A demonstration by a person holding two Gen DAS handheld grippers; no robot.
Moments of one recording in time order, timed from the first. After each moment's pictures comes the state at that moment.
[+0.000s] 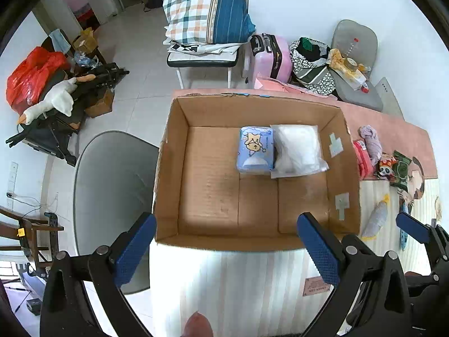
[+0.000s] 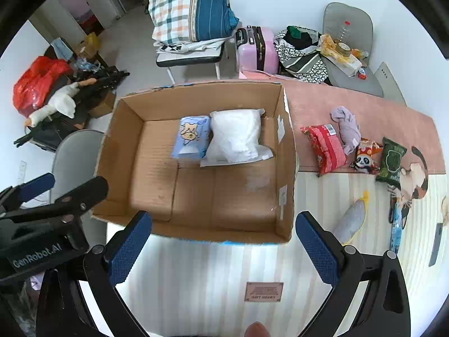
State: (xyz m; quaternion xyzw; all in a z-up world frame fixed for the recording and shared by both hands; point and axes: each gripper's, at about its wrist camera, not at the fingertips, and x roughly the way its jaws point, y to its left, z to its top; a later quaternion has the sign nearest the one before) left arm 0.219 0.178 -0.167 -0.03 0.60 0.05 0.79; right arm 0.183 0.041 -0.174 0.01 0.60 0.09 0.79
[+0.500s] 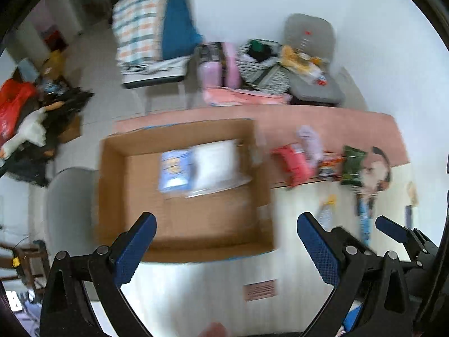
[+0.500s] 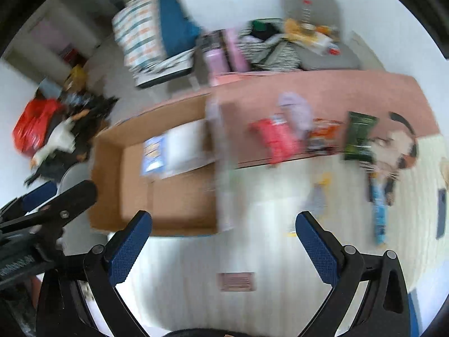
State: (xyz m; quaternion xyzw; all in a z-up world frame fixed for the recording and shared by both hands) left arm 0.265 0.035 -0.136 -0.01 0.60 -0.03 0.80; right arm 0.203 -0.135 -0.147 0.11 0.60 0.01 0.79
